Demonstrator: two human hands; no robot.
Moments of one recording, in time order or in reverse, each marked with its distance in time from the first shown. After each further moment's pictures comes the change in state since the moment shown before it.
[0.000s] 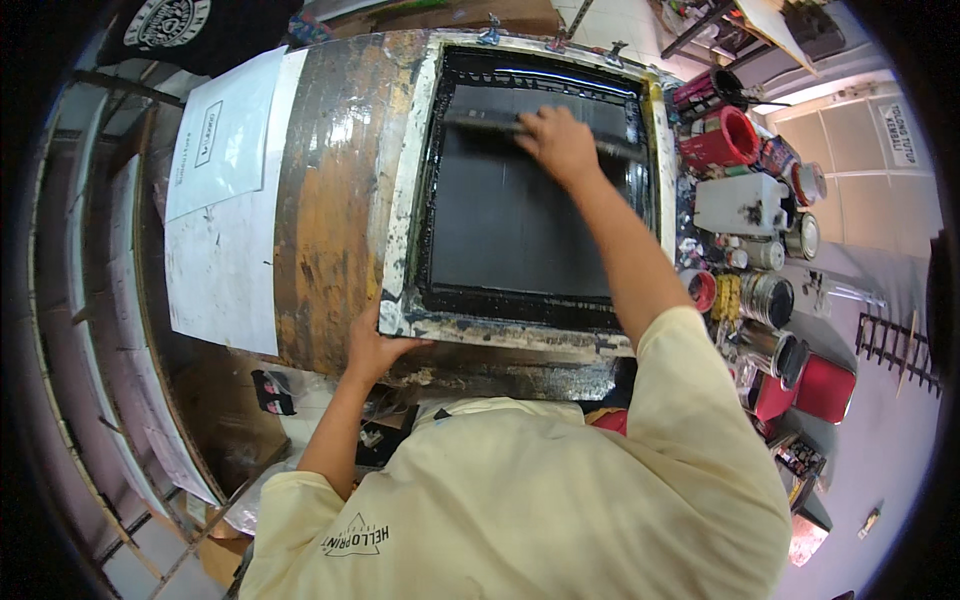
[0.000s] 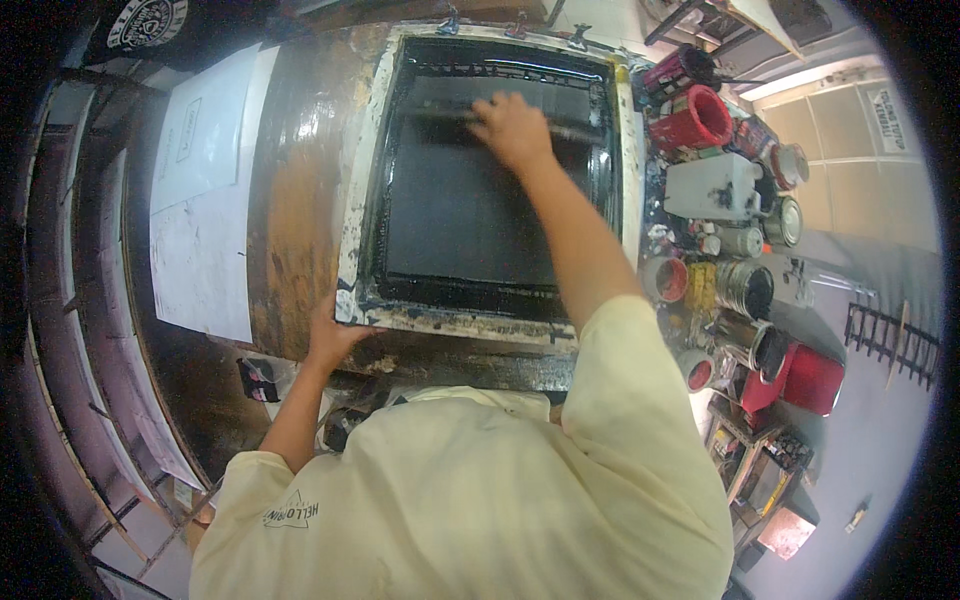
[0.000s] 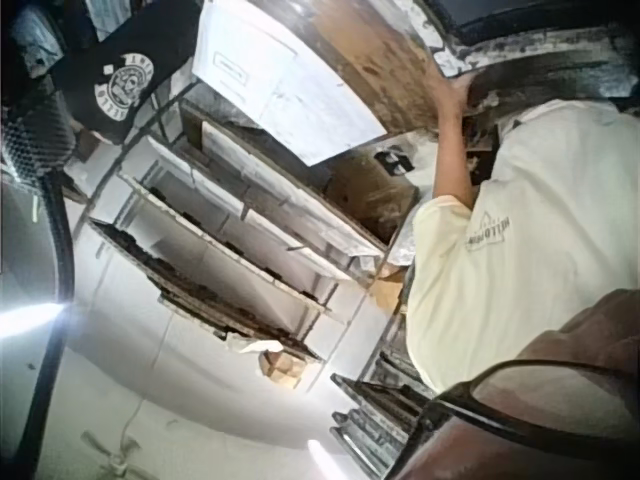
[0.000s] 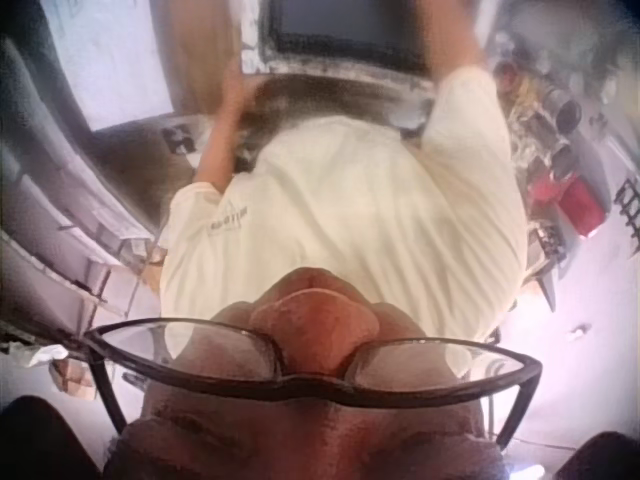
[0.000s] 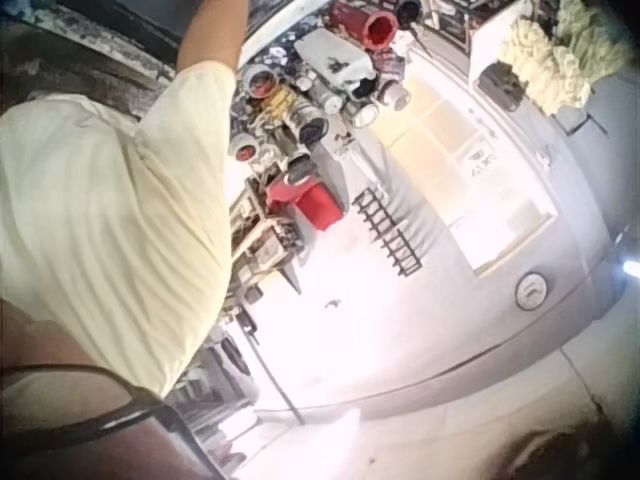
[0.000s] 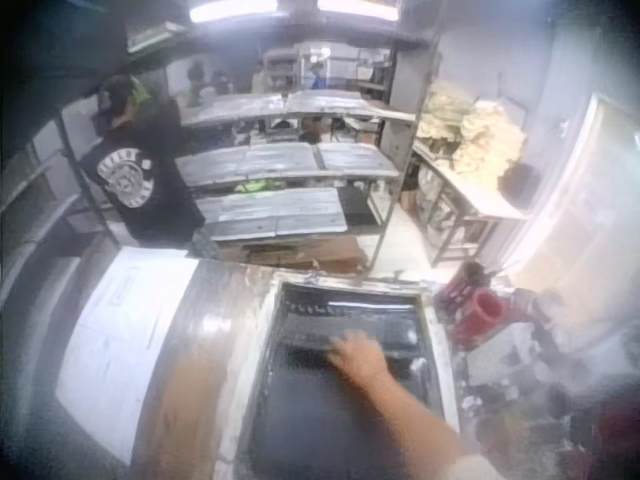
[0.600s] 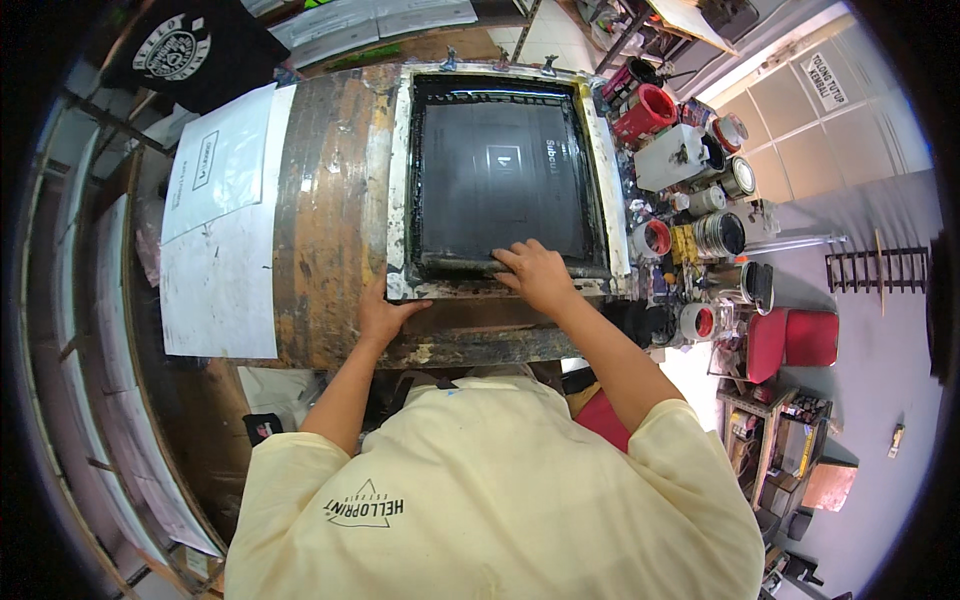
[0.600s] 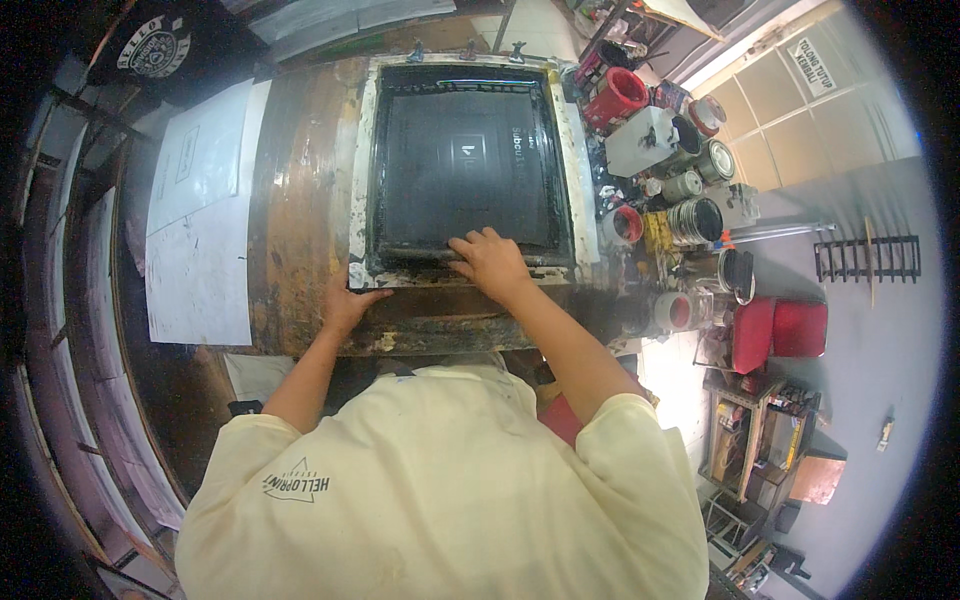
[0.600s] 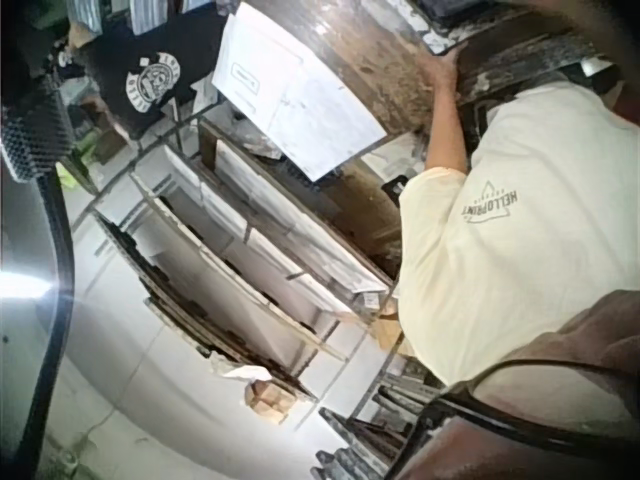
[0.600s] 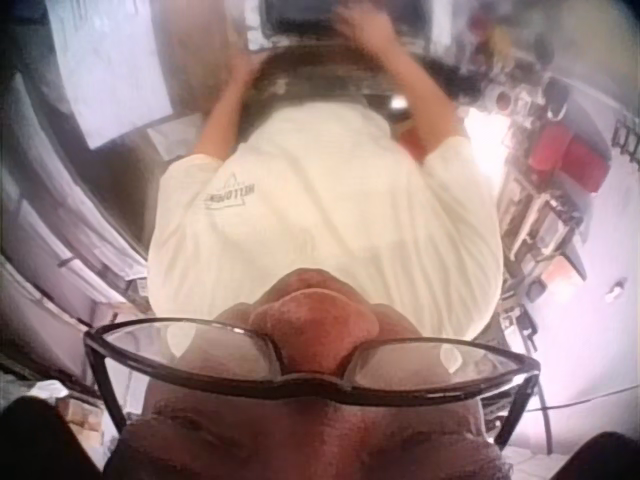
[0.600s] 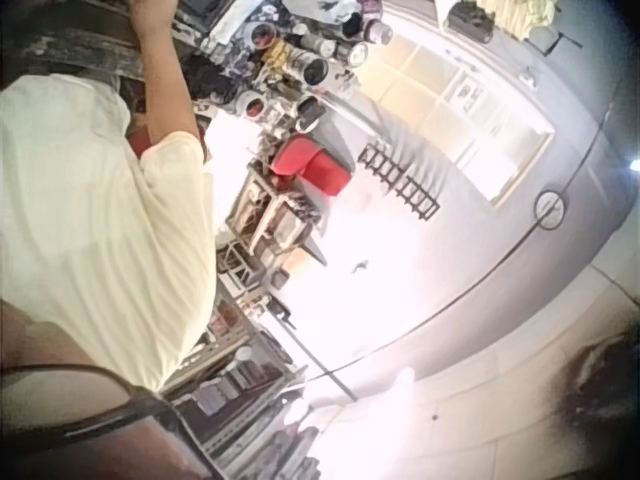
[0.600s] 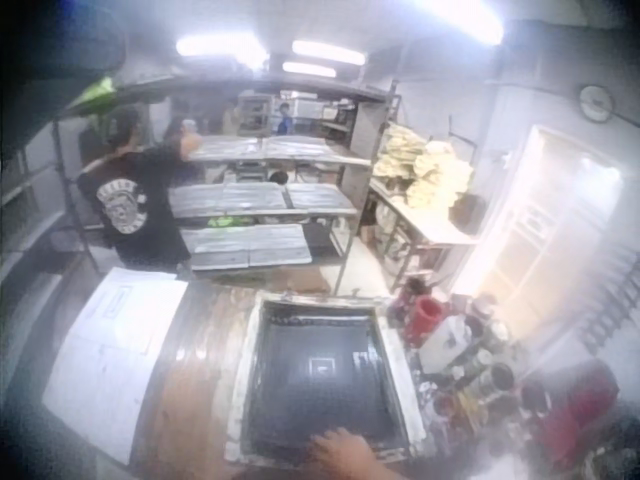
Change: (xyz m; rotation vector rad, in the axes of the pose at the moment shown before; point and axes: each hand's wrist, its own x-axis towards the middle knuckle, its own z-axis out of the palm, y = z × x) left_hand 0.016 -0.049 0.022 0.105 0.059 0.193; right_hand -0.222 -0.137 -0.083 0.109 -0.210 0.030
